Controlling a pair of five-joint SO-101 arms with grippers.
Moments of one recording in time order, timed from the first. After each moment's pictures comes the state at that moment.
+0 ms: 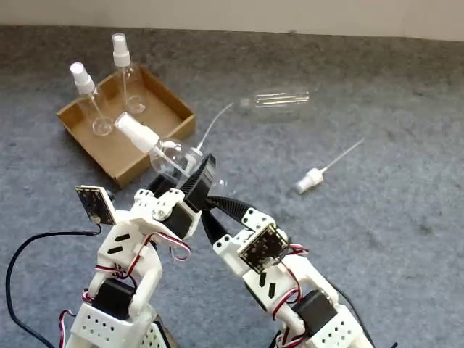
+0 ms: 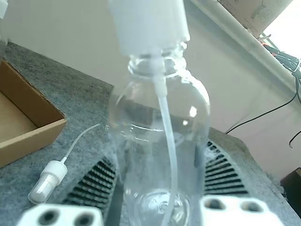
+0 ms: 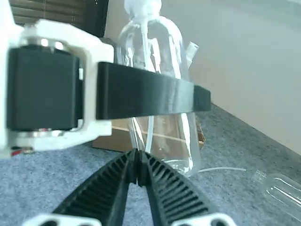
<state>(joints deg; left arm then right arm) 17.6 -103.9 96.0 18.6 39.3 -41.0 -103.8 96.0 20.6 15.7</state>
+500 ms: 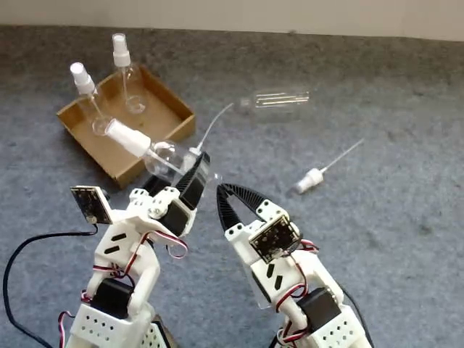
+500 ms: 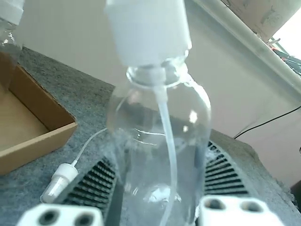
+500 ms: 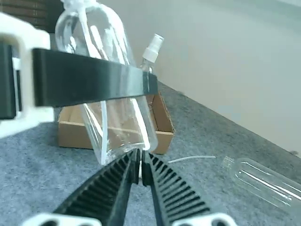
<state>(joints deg) 15.3 -103.9 96.0 18.6 38.8 -35.3 -104.0 96.0 20.7 15.7</state>
